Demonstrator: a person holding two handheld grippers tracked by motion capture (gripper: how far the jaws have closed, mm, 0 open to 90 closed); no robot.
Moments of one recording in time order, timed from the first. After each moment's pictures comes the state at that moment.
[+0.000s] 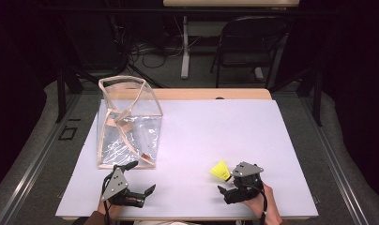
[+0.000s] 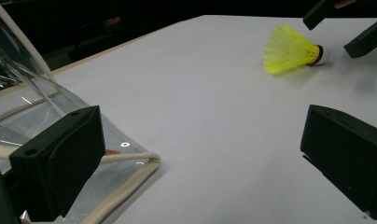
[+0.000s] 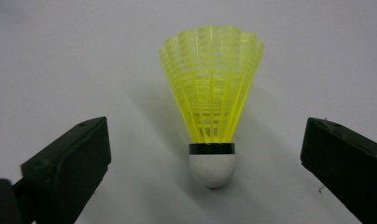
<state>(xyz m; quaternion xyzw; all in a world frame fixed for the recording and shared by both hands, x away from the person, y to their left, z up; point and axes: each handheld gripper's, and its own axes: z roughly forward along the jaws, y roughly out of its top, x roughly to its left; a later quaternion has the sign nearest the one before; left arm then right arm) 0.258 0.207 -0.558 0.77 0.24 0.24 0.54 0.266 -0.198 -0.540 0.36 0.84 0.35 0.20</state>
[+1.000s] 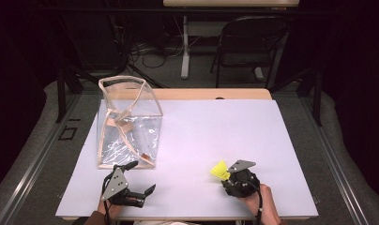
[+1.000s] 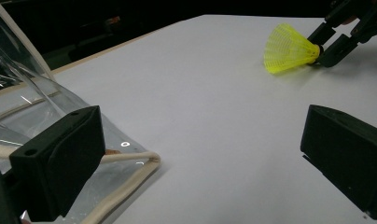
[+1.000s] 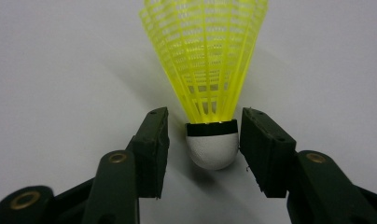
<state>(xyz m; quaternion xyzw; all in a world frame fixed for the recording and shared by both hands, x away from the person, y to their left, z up) 0.258 0.207 -0.558 0.77 0.24 0.24 0.54 0.274 -0.189 -0.543 0.41 0.85 0.27 0.17</state>
